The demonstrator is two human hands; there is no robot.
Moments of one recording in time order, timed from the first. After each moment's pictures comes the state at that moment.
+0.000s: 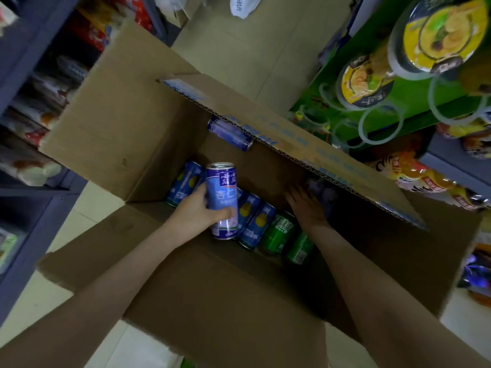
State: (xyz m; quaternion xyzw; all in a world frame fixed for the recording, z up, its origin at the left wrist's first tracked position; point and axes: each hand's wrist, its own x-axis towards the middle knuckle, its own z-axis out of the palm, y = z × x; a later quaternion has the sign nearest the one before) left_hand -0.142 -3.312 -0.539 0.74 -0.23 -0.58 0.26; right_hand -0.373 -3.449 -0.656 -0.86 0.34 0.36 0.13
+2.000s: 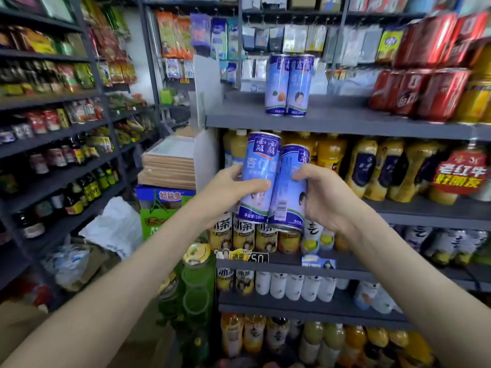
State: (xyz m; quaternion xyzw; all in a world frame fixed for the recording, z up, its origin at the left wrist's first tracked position) left_hand -0.628 -3.474 -0.021 0.44 -0.58 -0.47 0.49; right_hand -0.806 -3.485 -0.010 -0.50 0.28 -0.44 0.70
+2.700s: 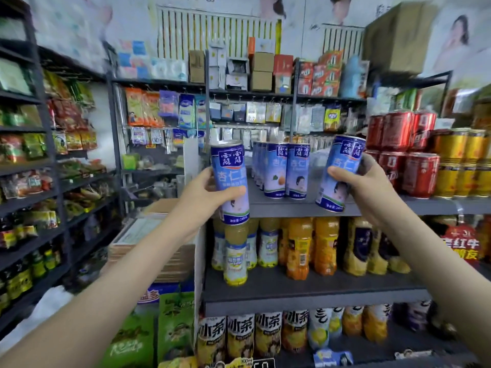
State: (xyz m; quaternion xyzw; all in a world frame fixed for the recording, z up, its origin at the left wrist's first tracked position) left_hand -0.538 -3.608 0.080 0.38 -0.64 -0.34 0.58; right_hand -0.826 -3.609 0.100 -0.57 0.37 -0.67 0.30
